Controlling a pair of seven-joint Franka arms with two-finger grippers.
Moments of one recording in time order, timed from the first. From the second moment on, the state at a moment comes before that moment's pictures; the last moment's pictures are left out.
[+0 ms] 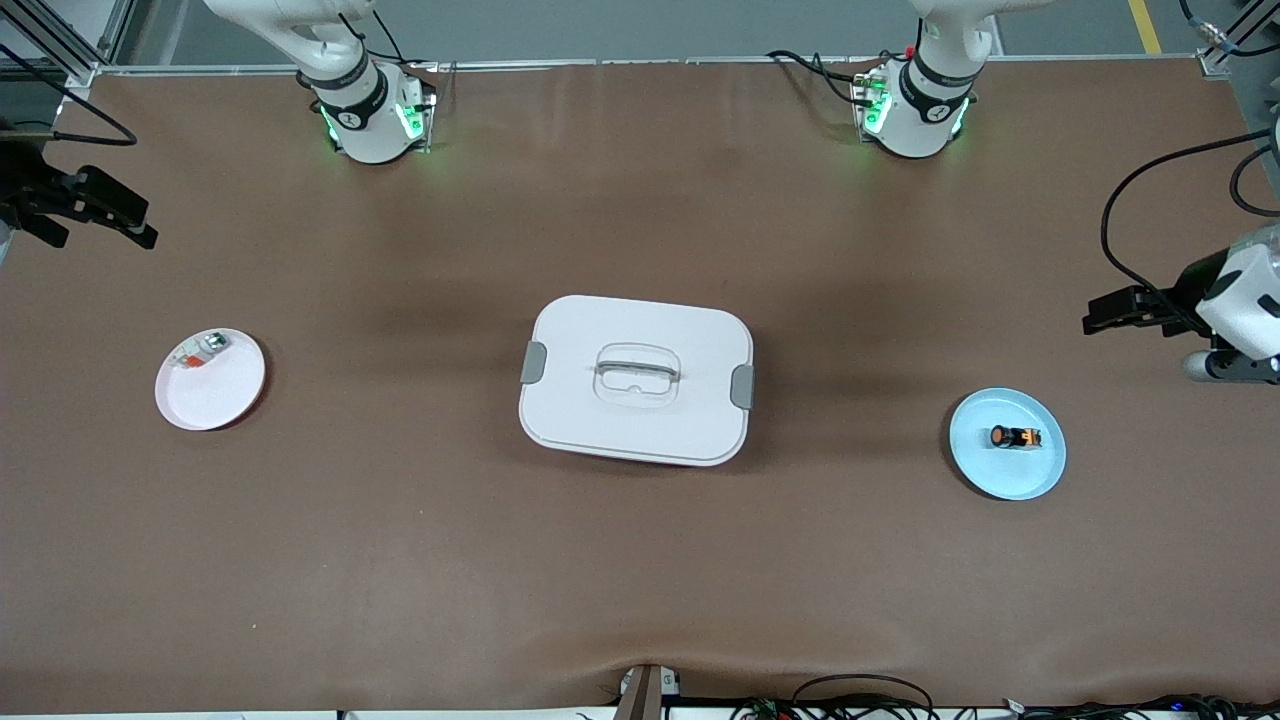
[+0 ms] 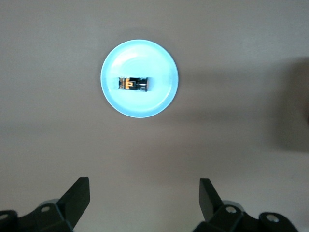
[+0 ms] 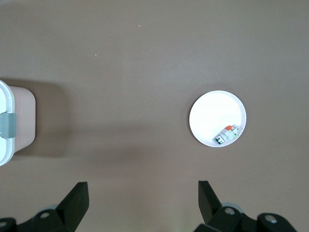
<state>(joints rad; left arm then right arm) 0.16 0.16 -0.09 -1.65 -0.01 1.69 0.11 0.00 -0.11 -0.02 -1.65 0.01 1.56 0.01</state>
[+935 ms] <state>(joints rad) 0.22 0.32 -0.09 -1.86 0.05 2.11 0.19 0.00 -0.11 -0.03 -1.66 0.01 1.56 0.01</state>
